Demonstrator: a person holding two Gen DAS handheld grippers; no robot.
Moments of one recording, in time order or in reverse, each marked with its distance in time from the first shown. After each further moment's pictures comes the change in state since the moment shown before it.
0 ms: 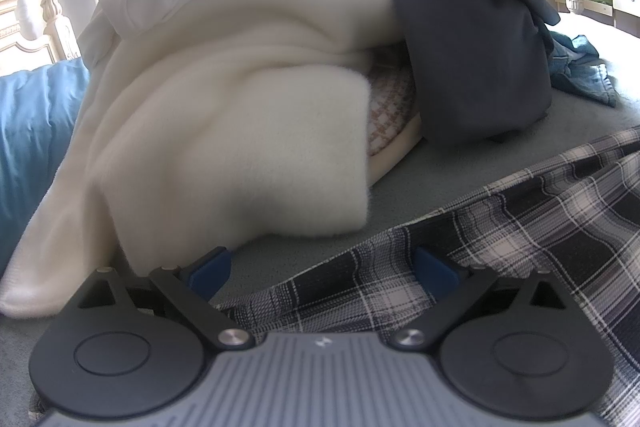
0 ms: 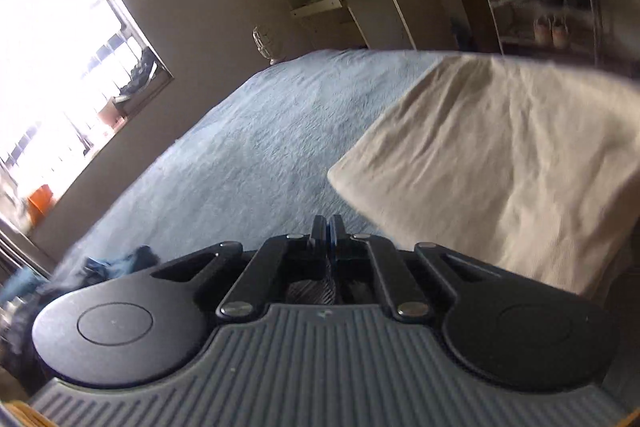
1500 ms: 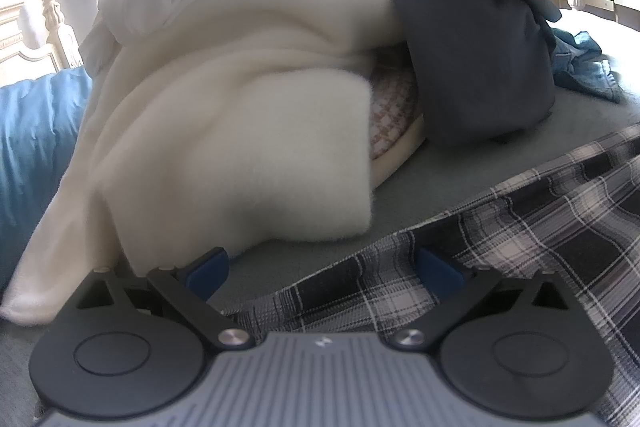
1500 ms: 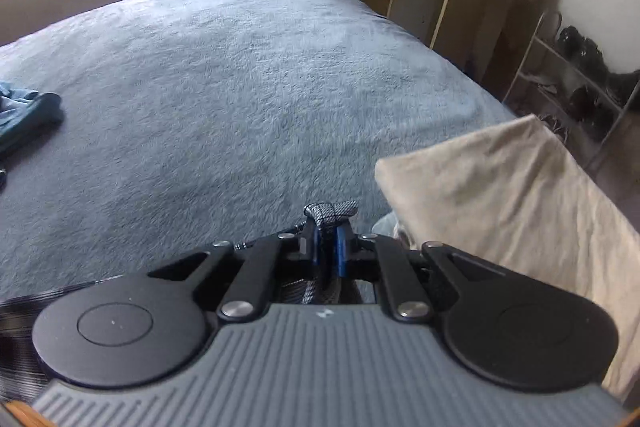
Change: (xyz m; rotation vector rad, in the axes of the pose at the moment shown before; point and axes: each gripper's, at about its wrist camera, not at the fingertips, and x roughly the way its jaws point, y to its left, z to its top) left arm 0.003 -0.004 0.000 0.022 -0.015 0.027; right arm 0.113 0.083 -0.009 -0.543 0.177 -0.255
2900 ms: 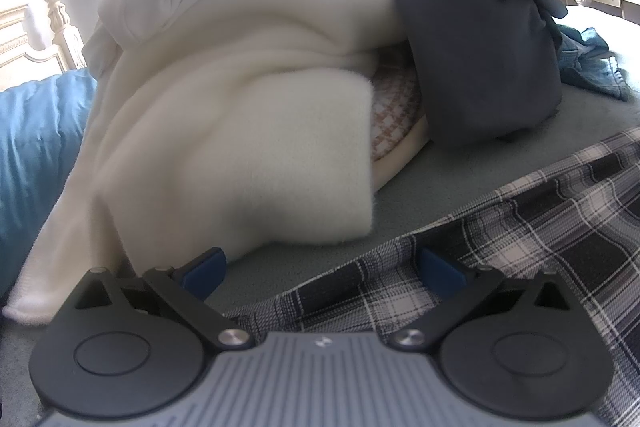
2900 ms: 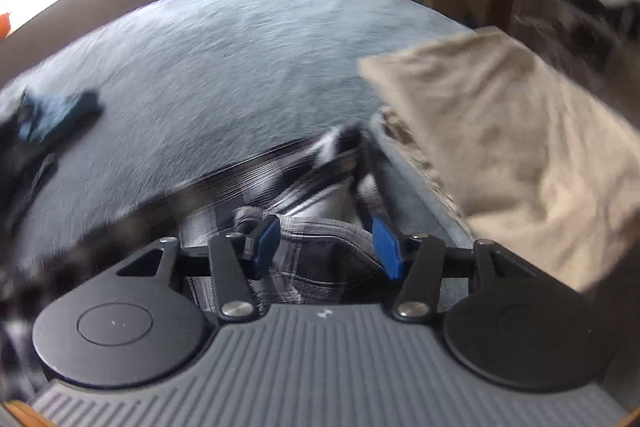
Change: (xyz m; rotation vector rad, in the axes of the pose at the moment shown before) left arm 0.000 -0.002 -0.001 -0.003 0.002 0.020; right arm -0.071 -0.037 -0.067 0.228 0.065 0.101
